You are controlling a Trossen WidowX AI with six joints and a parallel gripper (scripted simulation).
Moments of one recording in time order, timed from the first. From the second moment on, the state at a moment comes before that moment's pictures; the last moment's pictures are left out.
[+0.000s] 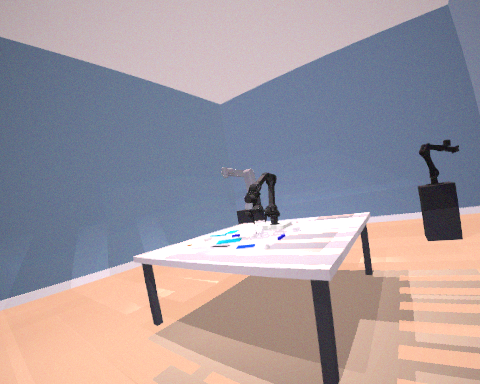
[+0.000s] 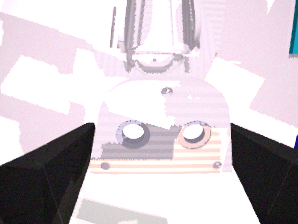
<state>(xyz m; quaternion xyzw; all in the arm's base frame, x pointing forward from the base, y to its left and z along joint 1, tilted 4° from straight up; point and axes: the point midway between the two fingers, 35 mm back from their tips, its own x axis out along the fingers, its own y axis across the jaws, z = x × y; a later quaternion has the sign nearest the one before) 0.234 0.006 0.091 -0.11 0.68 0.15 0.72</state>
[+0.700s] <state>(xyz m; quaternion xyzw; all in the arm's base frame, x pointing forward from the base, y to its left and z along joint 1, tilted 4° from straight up) 0.236 0.007 0.073 -0.11 0.67 0.15 0.72</state>
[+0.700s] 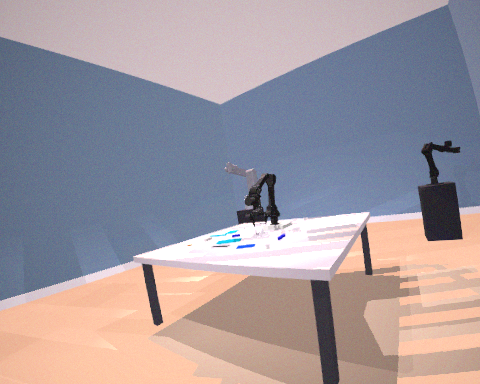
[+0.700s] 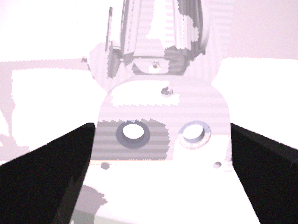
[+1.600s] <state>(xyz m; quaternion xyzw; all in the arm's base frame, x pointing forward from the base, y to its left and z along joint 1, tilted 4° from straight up) 0.236 0.010 0.032 -0.11 0.67 0.15 0.71</state>
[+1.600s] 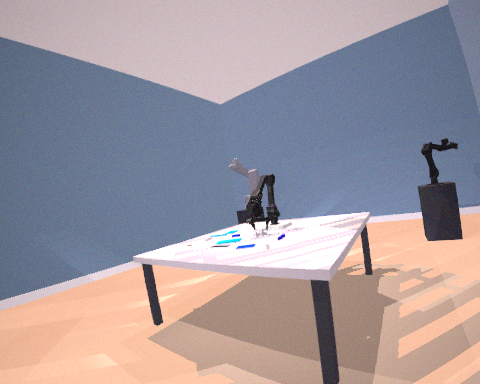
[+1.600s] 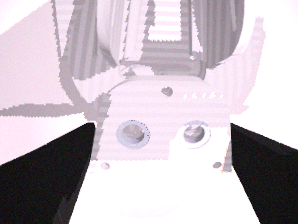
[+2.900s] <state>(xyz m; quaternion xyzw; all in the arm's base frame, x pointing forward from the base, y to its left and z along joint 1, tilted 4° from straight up) 0.235 0.010 0.025 -0.11 0.68 0.15 0.71</state>
